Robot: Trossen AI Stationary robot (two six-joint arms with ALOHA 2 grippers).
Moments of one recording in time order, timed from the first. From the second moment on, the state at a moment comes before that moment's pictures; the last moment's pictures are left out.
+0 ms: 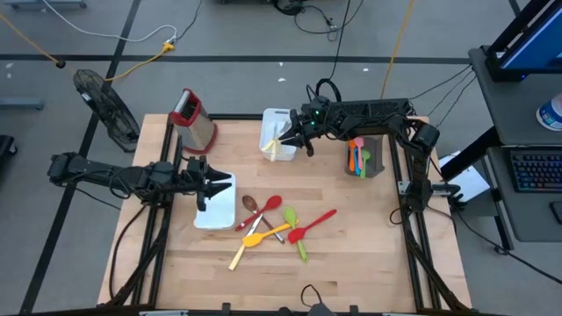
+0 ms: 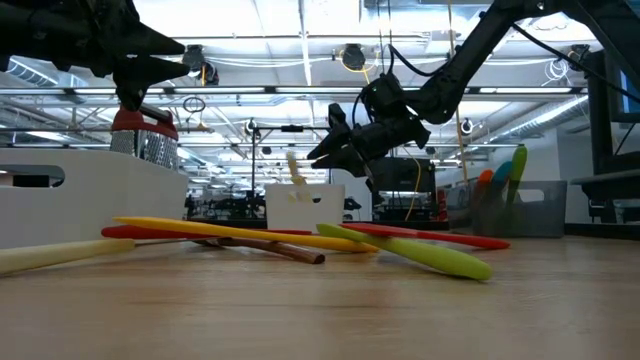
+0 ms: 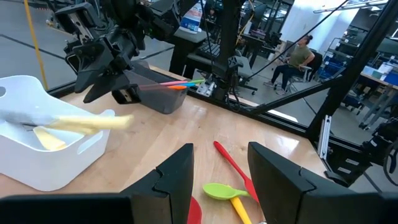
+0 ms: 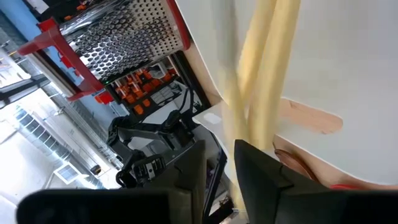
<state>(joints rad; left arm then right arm) -0.11 0.53 0.25 0.21 -0.21 -0.34 -0.61 1.93 1.12 0.39 -0.76 1.77</state>
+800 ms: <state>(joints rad) -0.11 0.53 0.25 0.22 -0.21 -0.40 -0.47 1.91 1.12 0.66 -0.79 1.47</state>
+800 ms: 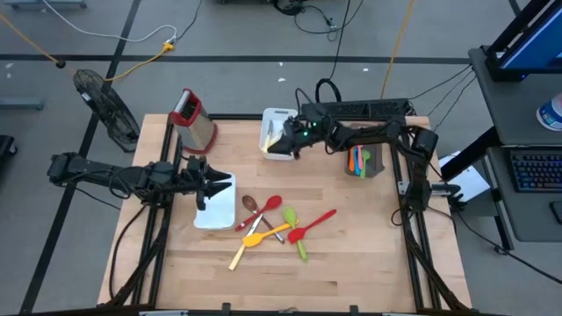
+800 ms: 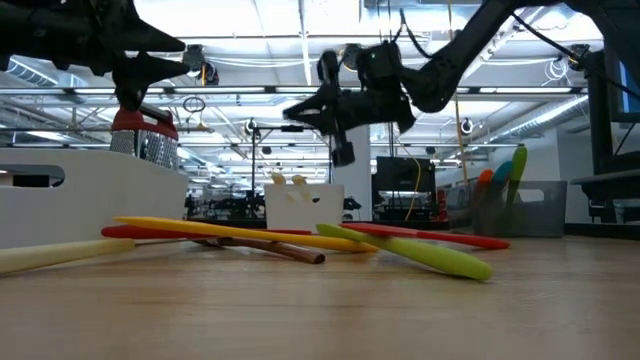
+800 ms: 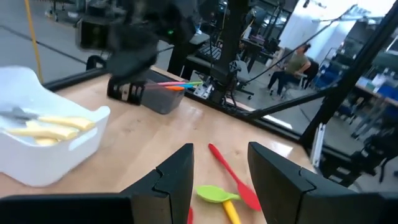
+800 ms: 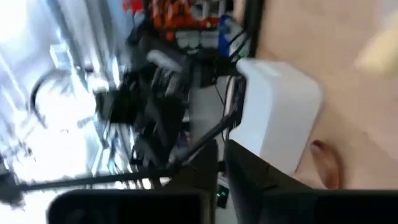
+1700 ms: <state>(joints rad) -0.12 0.53 0.25 0.33 -0.29 -0.45 -0.24 1.46 0.70 0.82 -0.46 1.03</state>
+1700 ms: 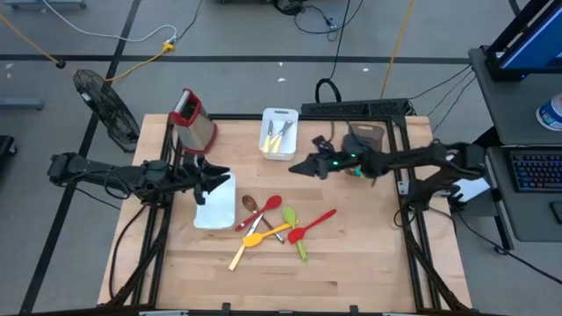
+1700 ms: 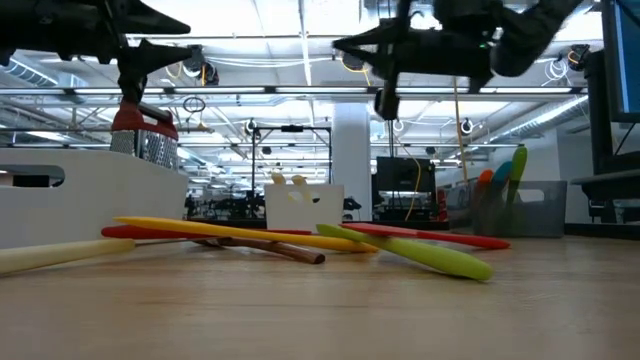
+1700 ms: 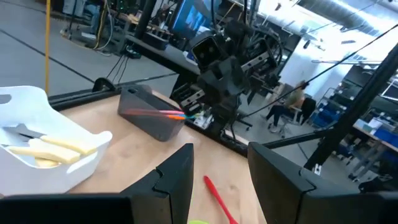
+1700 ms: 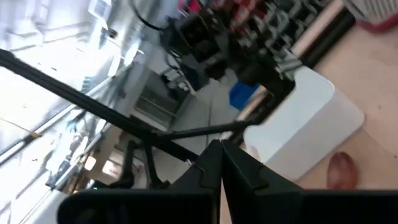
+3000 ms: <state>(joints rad) -0.48 1.27 0.97 -0.32 -0.37 -1.01 -0.26 0.52 0.31 0.29 -0.44 0.66</state>
